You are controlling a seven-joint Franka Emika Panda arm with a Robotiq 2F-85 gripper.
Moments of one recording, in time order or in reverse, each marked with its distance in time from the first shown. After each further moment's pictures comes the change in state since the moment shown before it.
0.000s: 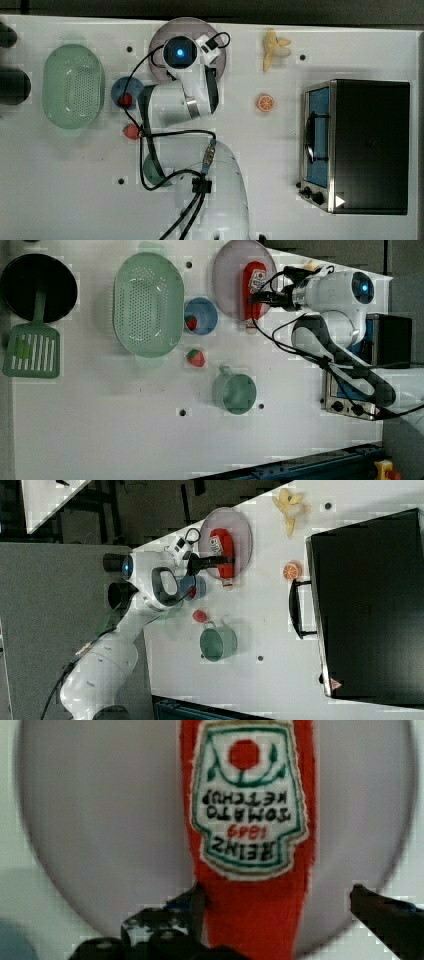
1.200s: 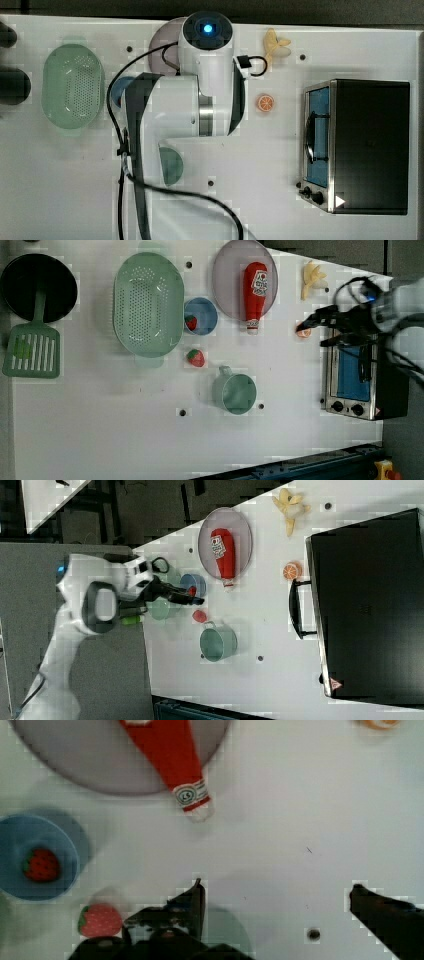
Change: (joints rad) arm -0.045 -0.429 -0.016 -0.103 0.249 -0.583 0.170
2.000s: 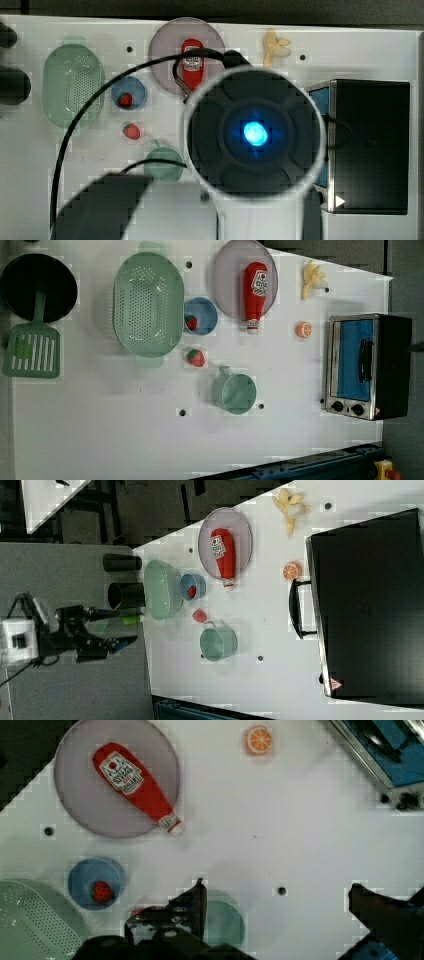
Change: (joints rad) arm -0.037 -0.472 -0.036 0.054 0.001 -0.302 0.259
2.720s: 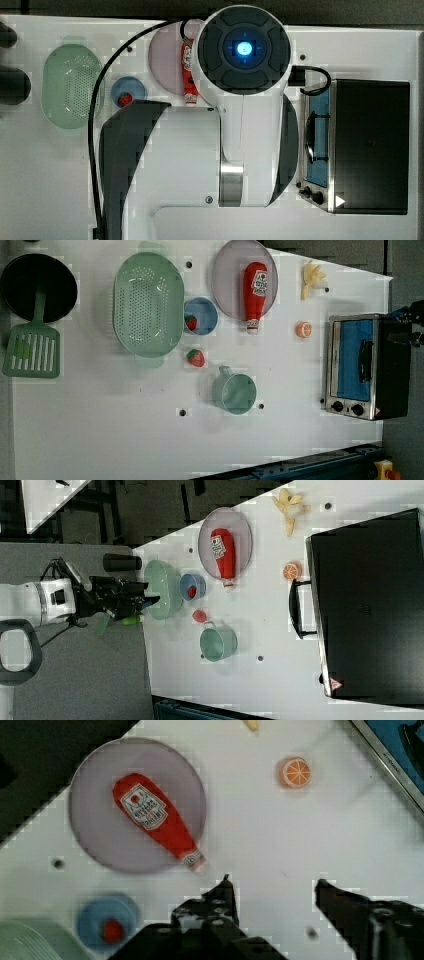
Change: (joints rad) arm 0.090 0.158 -0.088 0.014 -0.025 0.140 -0.003
